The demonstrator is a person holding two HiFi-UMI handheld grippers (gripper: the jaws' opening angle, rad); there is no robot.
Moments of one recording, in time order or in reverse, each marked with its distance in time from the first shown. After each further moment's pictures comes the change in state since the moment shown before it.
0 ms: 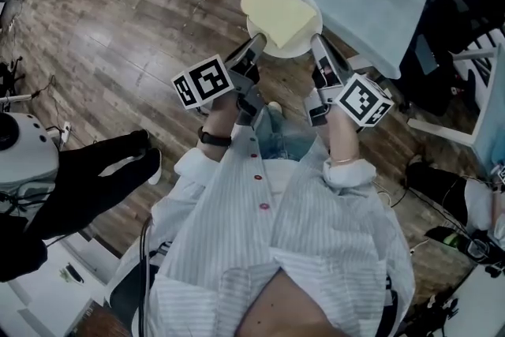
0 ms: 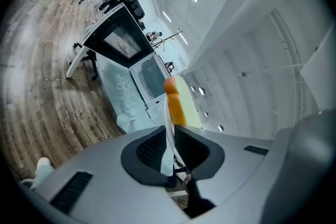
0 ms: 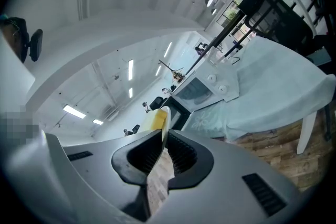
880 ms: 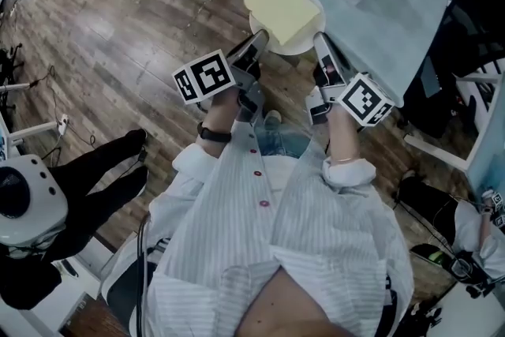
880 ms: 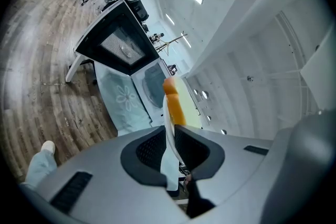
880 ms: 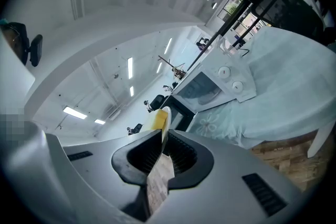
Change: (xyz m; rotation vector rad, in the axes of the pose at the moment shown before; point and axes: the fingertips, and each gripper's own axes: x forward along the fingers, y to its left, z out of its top) left arm 0.047 0.029 0.075 -0.019 -0.025 0.028; right arm 0.092 -0.006 0.032 0.019 0.035 0.032
